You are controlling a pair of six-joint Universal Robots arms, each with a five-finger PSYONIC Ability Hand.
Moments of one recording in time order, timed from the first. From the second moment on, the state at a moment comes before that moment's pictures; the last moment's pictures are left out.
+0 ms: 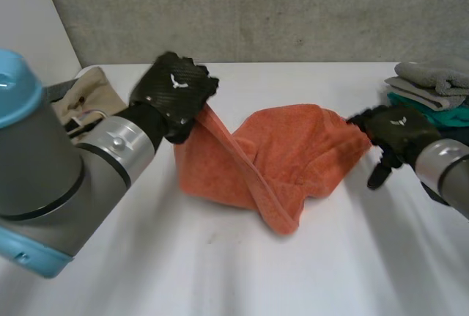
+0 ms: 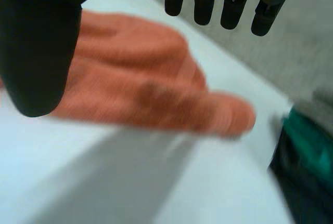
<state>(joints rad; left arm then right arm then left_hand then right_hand) 4.14 -1.76 -1.50 3.25 -1.44 3.73 1.73 -1.29 1.60 0.10 1.32 2.71 1.16 1.20 1.19 1.20 0.98 0.22 0.21 0.21 0.22 0.05</state>
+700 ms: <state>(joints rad) 4.12 -1.47 -1.33 3.13 -1.61 3.47 1.94 -1.02 1.60 -0.35 1.47 3.17 1.16 1.20 1.19 1.20 0.98 1.14 1.18 1.19 1.19 0.99</state>
